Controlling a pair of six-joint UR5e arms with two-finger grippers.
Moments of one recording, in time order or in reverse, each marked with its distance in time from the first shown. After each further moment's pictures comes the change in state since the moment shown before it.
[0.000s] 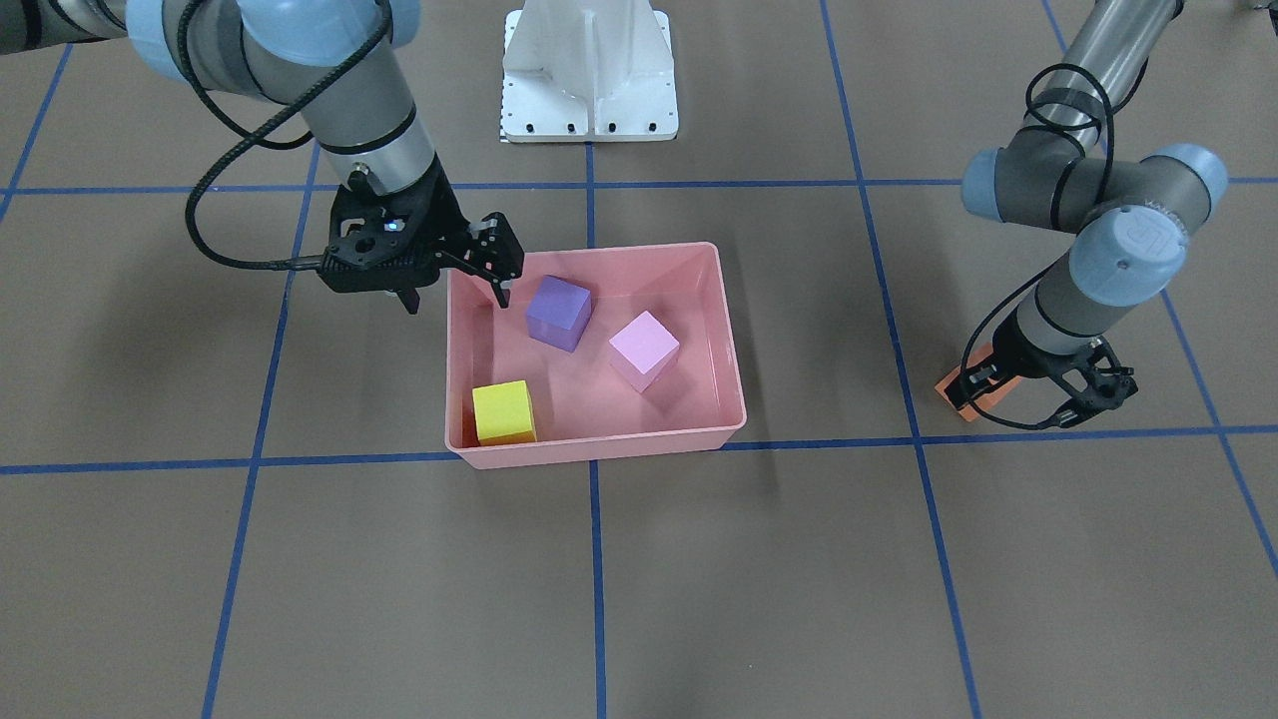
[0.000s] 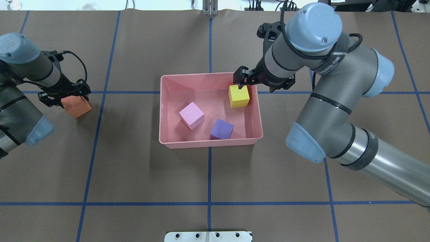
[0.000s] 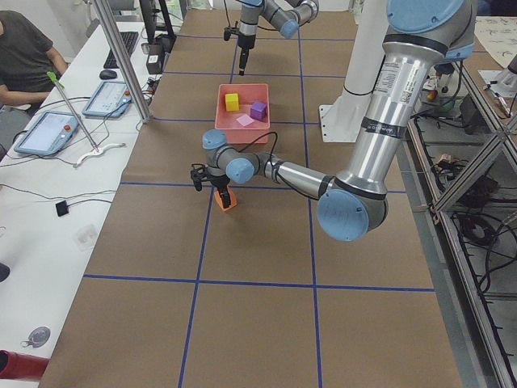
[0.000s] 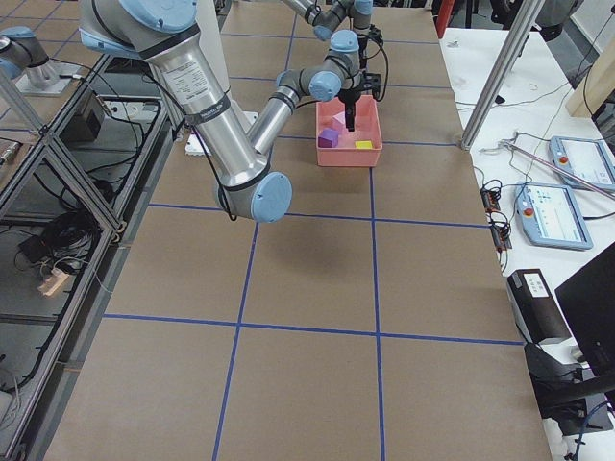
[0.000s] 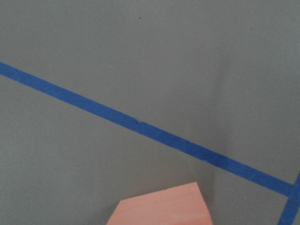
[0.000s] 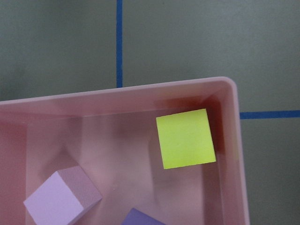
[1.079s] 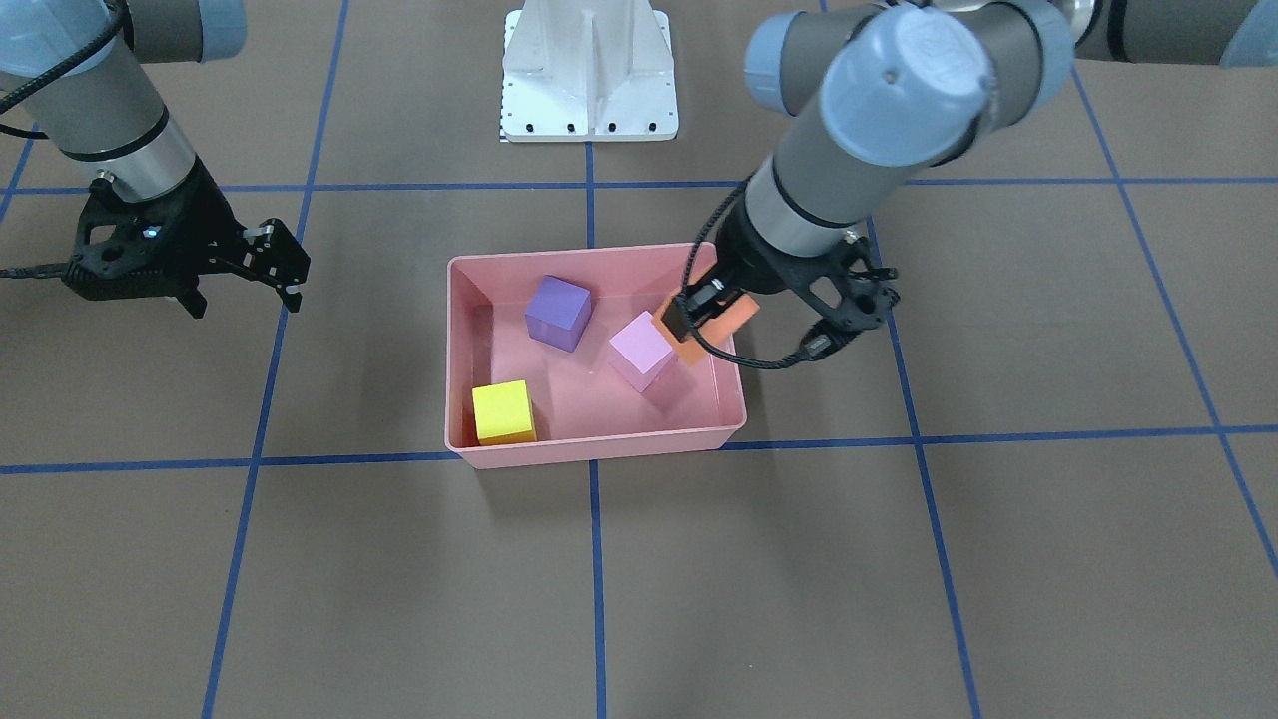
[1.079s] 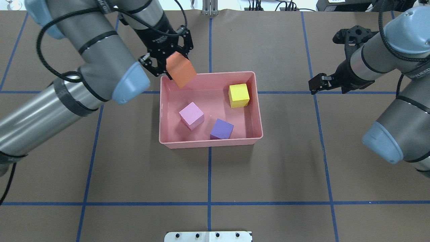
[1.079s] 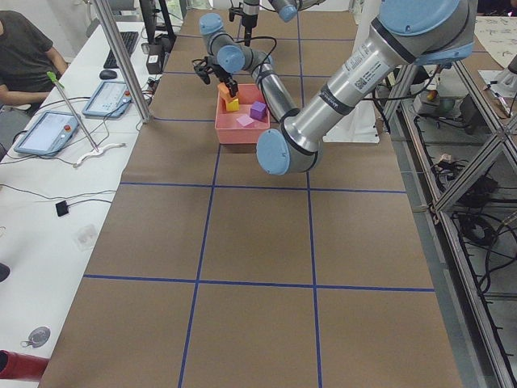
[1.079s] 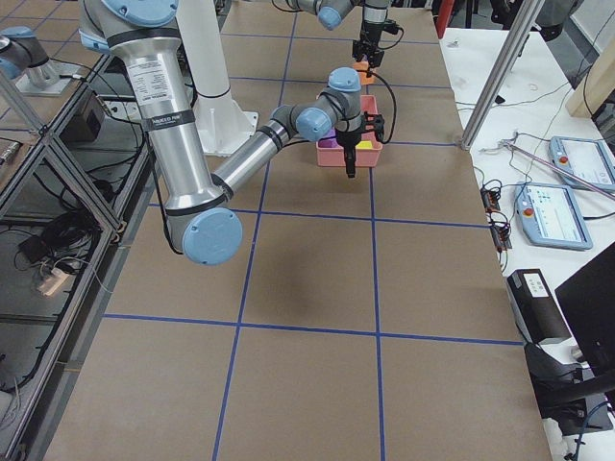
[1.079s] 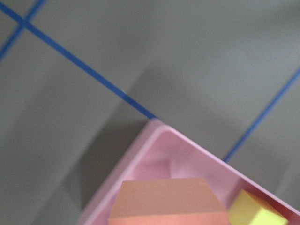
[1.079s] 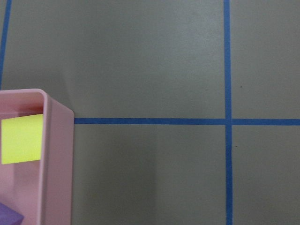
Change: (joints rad) left arm 0.095 -0.614 -0.067 0.394 -0.178 -0.476; right arm 0.156 -0.344 0.139 0.011 0.061 -0.302
